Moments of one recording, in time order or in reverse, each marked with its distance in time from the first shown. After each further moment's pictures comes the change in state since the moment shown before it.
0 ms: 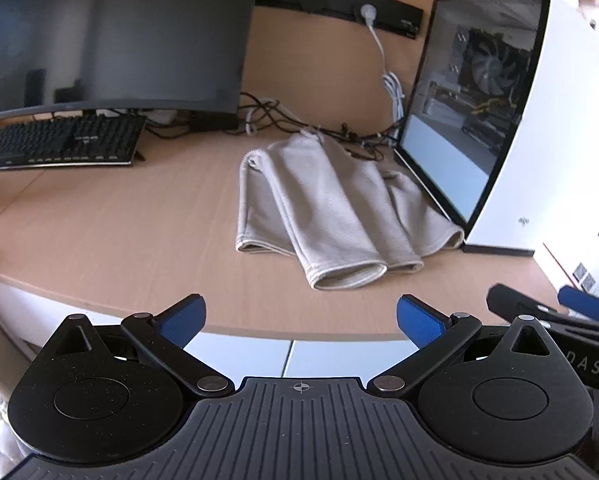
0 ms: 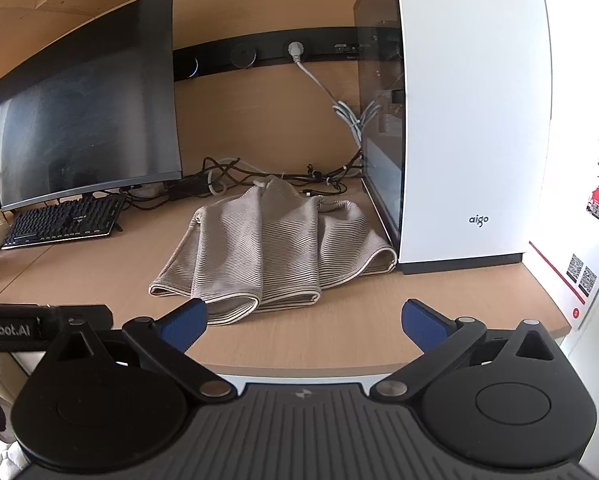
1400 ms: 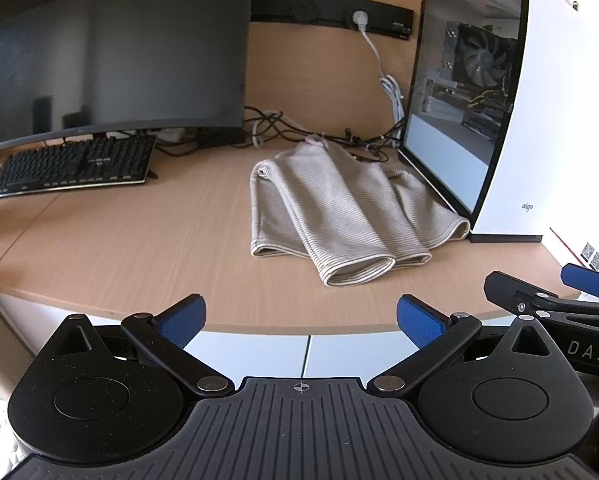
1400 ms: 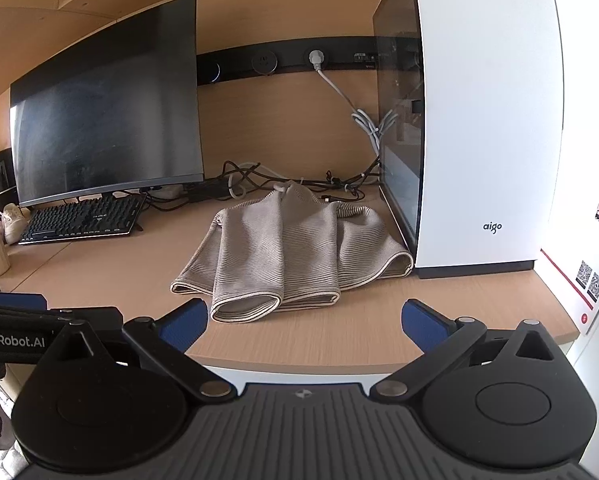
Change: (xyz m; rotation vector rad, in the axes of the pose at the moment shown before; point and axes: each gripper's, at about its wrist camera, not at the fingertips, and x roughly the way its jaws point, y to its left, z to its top) left arm -0.015 -0.004 -0.010 0.027 0.000 0.030; right arm -0.014 0.011 -0.006 -0.022 -0.030 0.050
